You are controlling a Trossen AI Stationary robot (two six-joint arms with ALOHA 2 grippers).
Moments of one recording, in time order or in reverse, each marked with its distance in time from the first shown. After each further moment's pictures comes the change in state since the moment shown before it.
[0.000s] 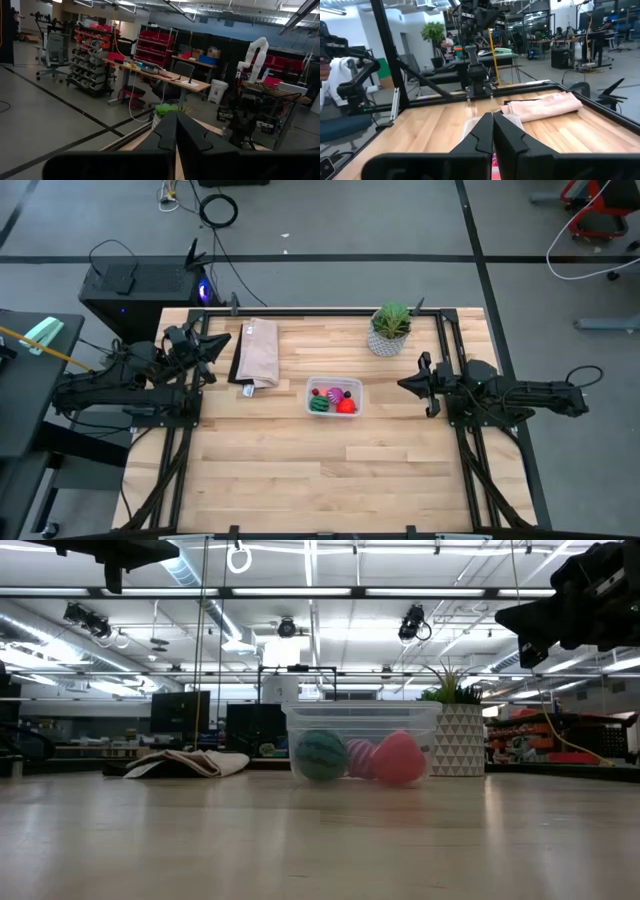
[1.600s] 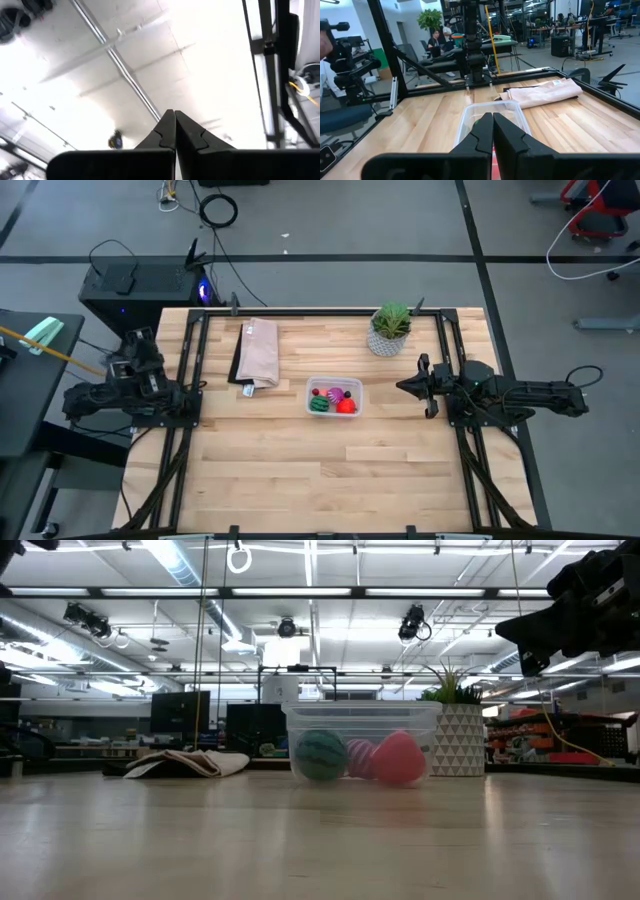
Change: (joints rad) left arm 0.000 -0.197 -0.482 1.503 0.319 0.555; right arm 0.000 0.002 0.000 -0.063 0.000 0.008
